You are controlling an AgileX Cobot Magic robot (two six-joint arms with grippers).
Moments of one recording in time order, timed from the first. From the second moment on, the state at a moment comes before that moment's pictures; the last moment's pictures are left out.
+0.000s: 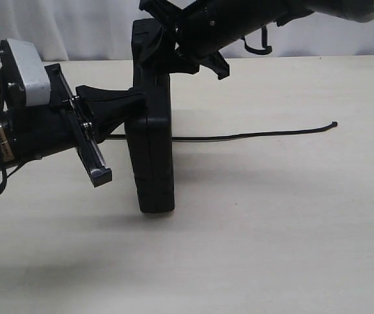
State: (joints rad) left arm -0.28 1.59 -0.50 0.88 -1.10 -0.27; right arm 0.37 2.01 -1.70 0.84 0.88 -0.04
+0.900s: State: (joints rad) left arm -0.28 1.63 -0.49 0.90 -0.96 -0.26; right arm 0.40 2.01 -1.81 0.53 0.88 0.09
